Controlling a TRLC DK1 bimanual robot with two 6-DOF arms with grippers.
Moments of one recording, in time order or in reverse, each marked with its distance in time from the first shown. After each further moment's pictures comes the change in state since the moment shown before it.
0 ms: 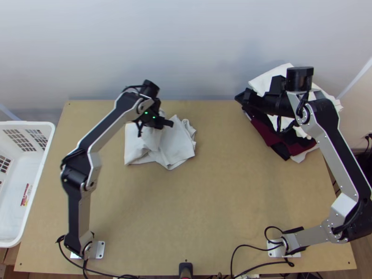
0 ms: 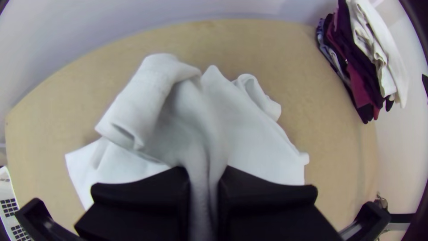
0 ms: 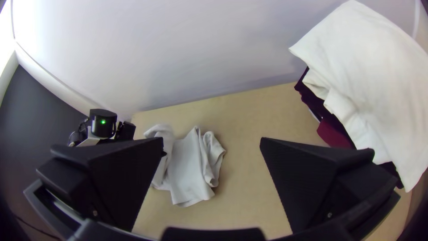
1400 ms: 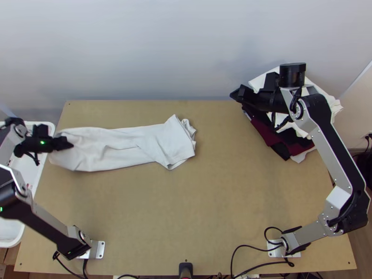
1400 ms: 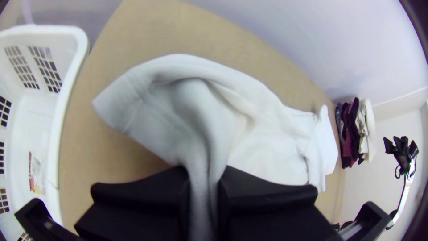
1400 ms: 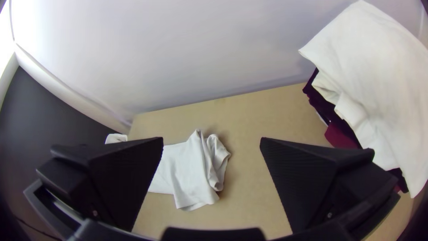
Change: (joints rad) left arm 1.025 -0.342 -0.619 0.090 0.495 0.517; right arm 0.021 0.065 0.068 0.000 0.007 0.021
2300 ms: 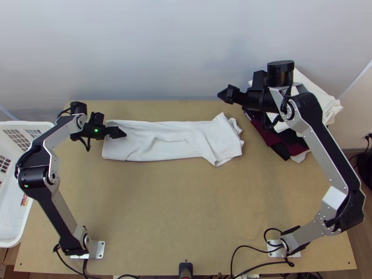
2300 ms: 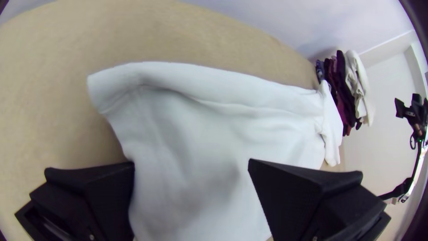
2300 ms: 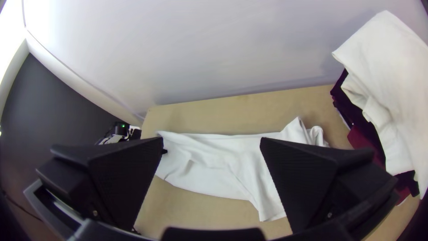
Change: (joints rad) left arm -0.459 0.220 0.008 0.317 0.032 -0.185; right arm 0.095 0.022 0.061 0.003 0.000 0.022
